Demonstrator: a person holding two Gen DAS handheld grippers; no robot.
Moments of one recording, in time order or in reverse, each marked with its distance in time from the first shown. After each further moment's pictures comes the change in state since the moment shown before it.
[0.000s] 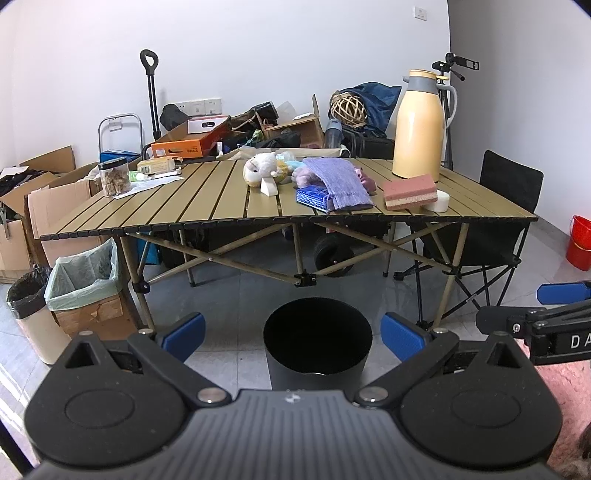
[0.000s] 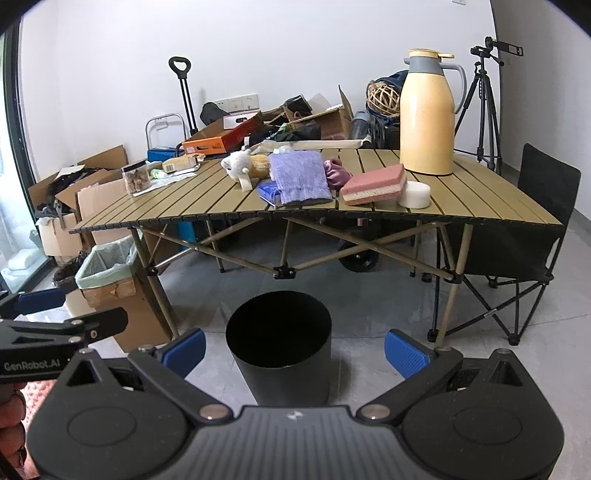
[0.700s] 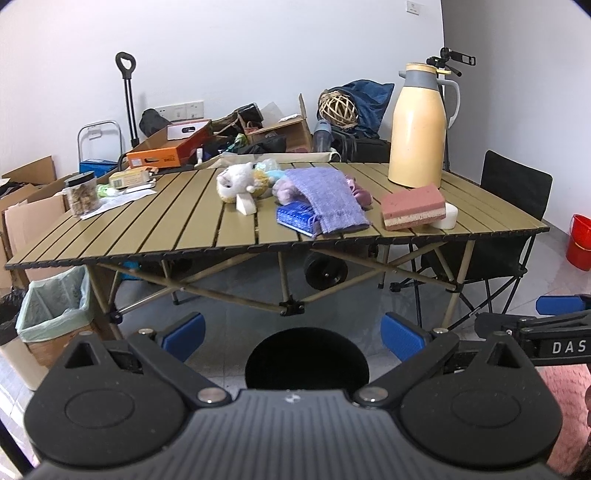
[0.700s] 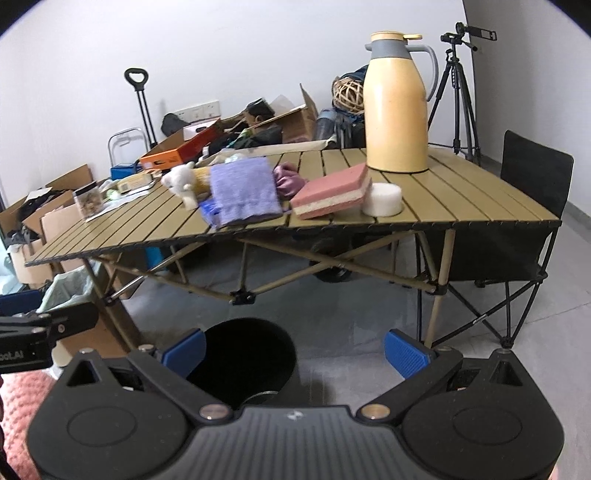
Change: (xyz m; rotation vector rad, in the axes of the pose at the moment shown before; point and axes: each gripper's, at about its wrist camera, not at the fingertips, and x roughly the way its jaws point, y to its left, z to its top) left arm 0.083 -0.020 0.048 0.024 -0.003 -0.029; right arm 0.078 -0.056 0.036 0.075 -0.024 -0.071
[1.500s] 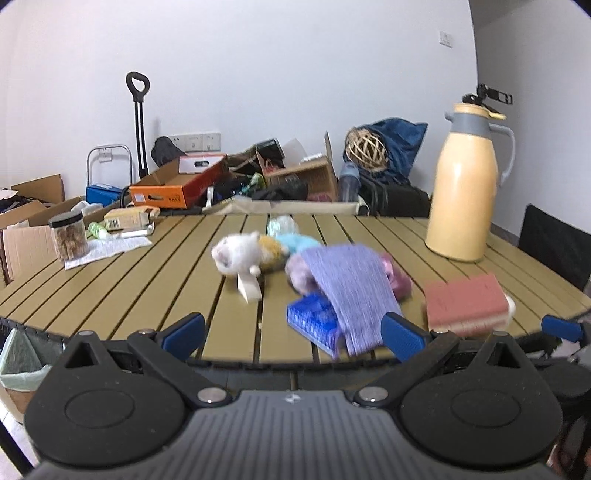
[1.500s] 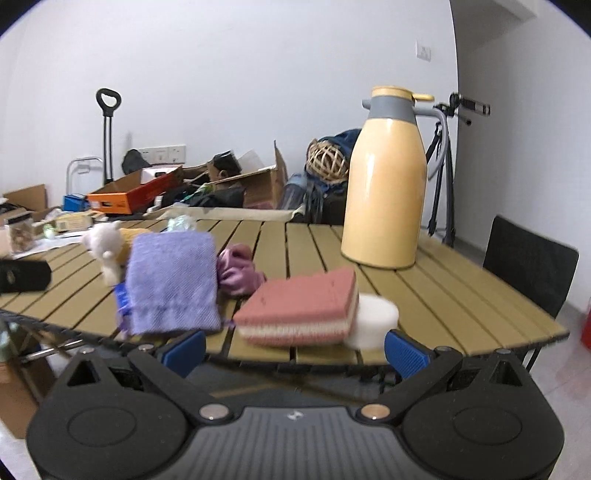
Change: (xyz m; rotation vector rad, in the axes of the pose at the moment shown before) left arm 0.109 0.003 0.091 -0.074 -0.123 0.070; right arm 0.128 0.004 0.085 -0.119 -0.231 -0.188
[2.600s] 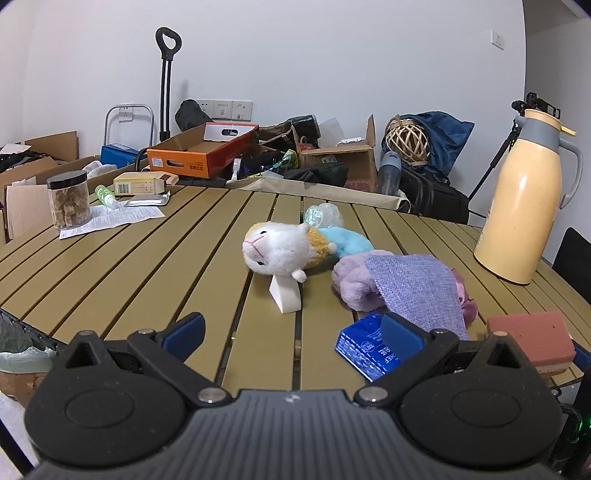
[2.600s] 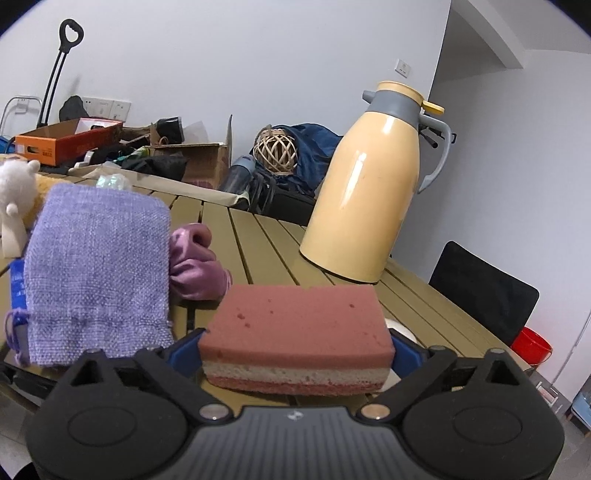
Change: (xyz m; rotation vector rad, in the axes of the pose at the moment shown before) left arm 0.078 0.045 0.013 -0.114 0.079 0.043; right arm 0.093 0.062 0.001 -0.146 0.029 -0.316
